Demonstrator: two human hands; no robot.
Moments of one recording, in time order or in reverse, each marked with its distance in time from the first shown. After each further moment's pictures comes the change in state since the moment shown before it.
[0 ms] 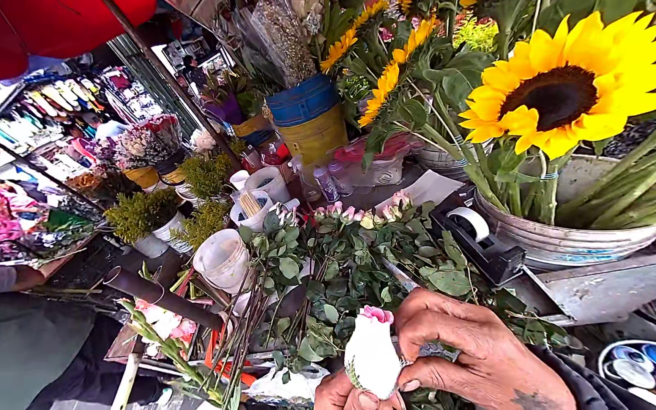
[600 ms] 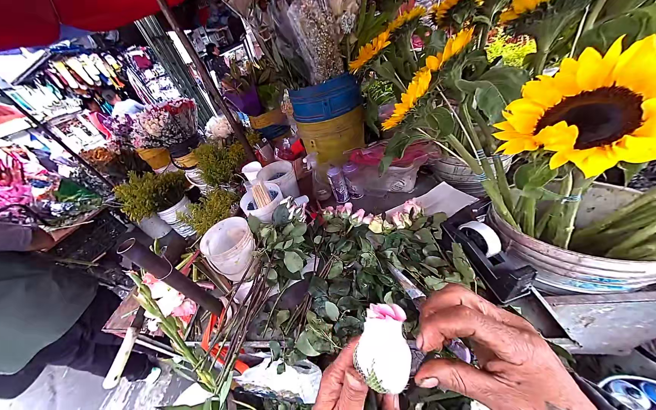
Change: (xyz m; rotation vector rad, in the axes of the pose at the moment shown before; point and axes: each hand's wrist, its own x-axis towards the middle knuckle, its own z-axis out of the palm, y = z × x) left_hand 0.001 -0.007 -0.026 -0.048 -0.075 -0.040; right_hand 0.005 -0.013 -0.002 0.028 0.055 0.064
